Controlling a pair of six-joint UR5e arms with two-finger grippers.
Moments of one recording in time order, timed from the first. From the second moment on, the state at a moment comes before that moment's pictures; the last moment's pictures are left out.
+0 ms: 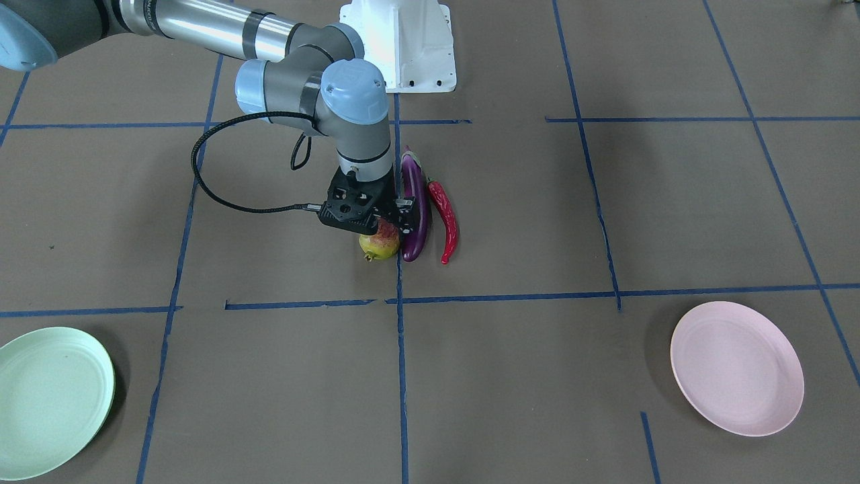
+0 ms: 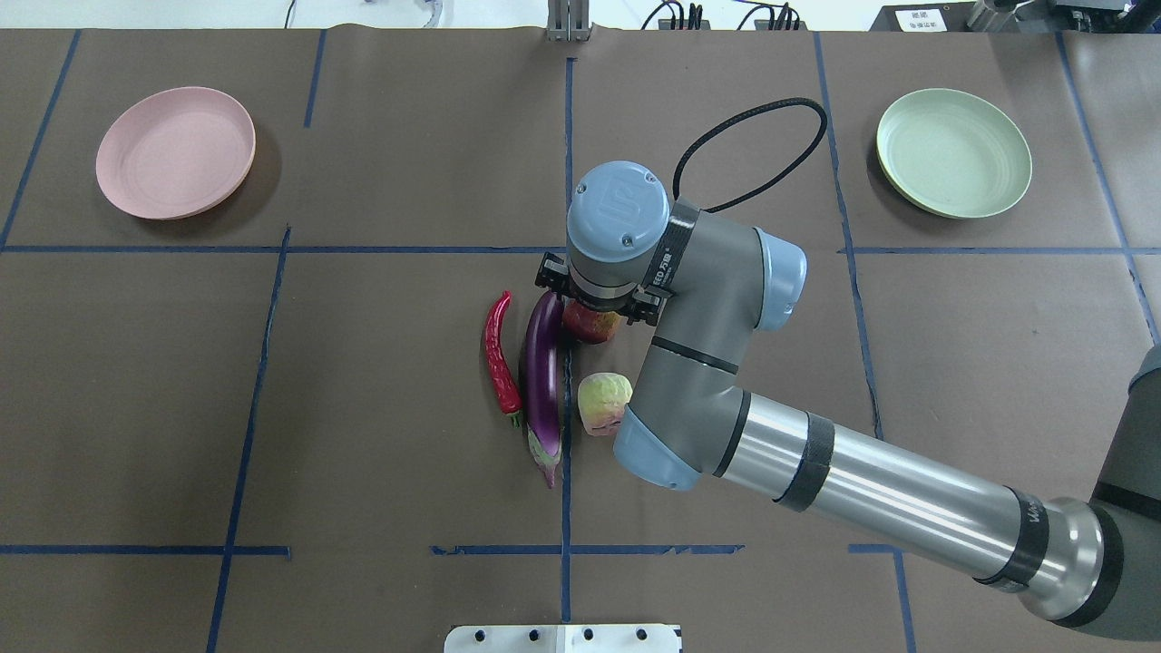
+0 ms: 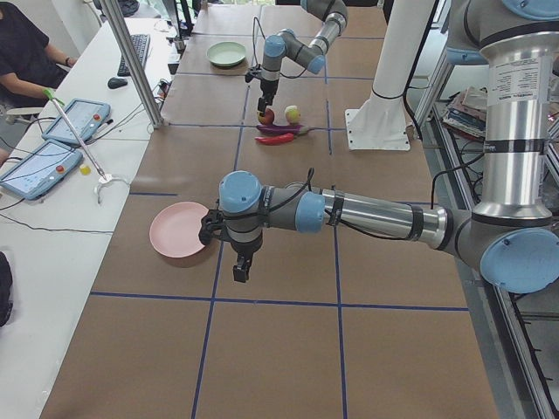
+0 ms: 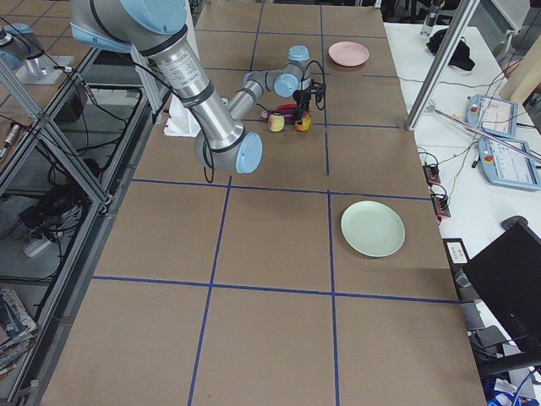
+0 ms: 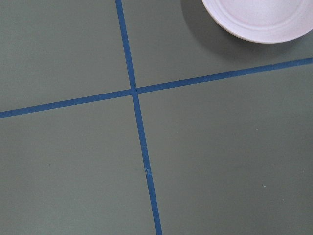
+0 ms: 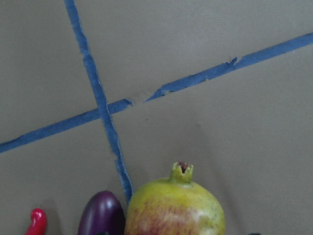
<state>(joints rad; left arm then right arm) -1.52 -1.50 -1.80 -1.53 -2.36 0.06 0.53 -0.76 1.45 -1.48 1.79 1.55</state>
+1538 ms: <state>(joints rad) -1.40 -1.53 -1.81 -1.64 -2.53 -0.12 0.72 -1.06 1.71 -1.49 1.79 1.25</state>
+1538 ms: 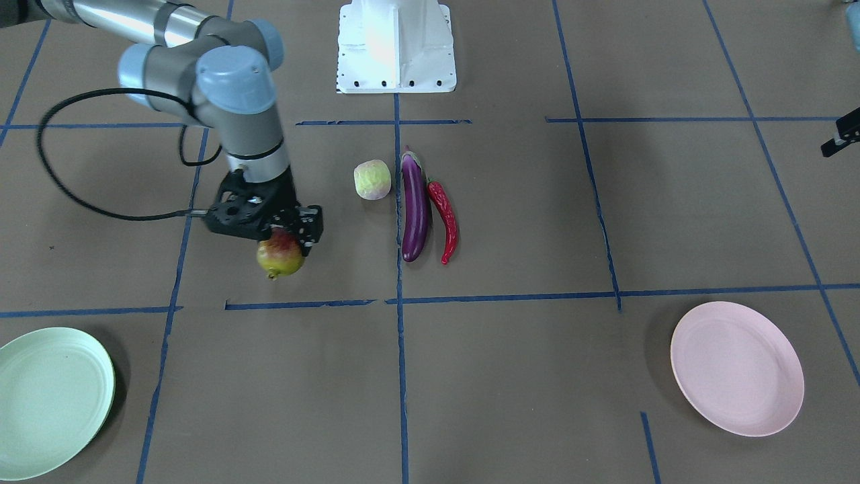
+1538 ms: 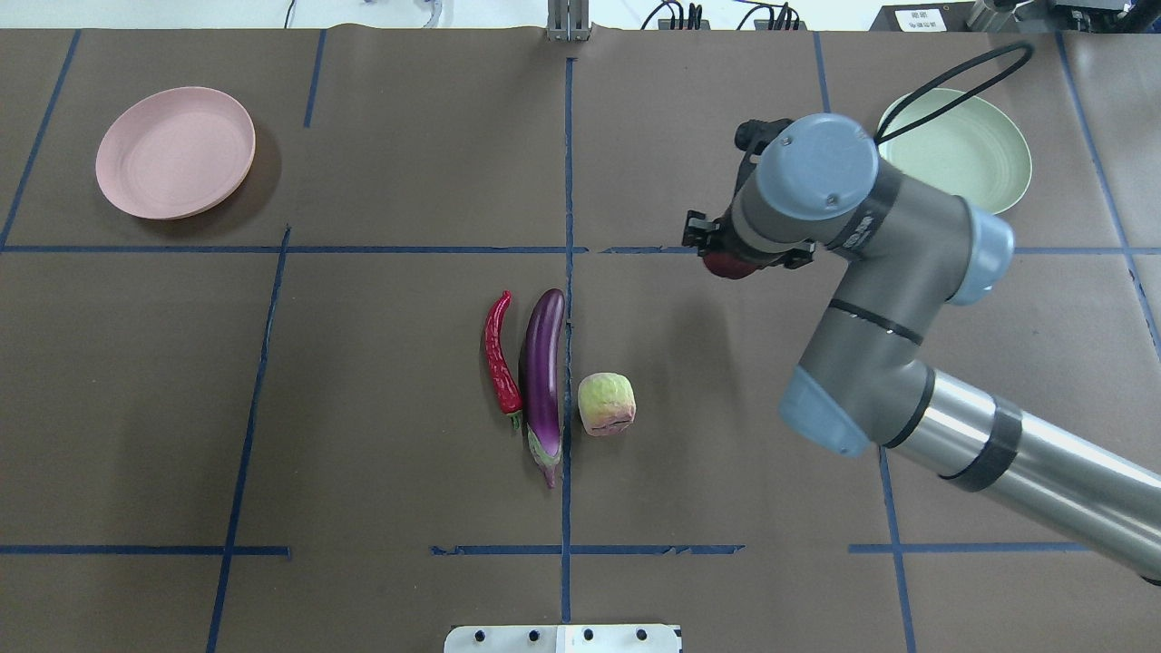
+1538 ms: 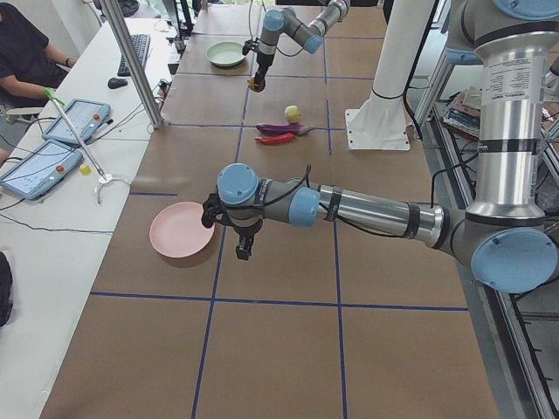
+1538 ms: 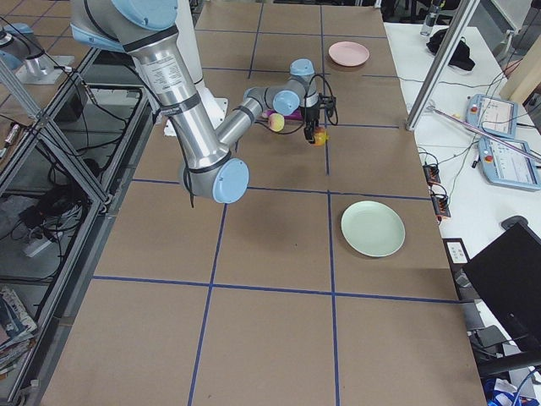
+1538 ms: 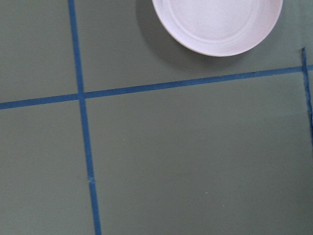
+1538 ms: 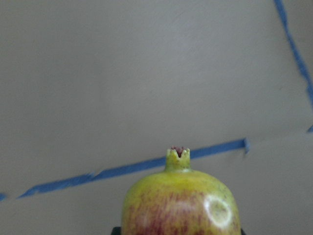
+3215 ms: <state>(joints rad) -0.50 -2.28 -1.56 -1.80 -1.90 -1.14 1.12 -1.07 1.21 -1.32 1.89 0.66</state>
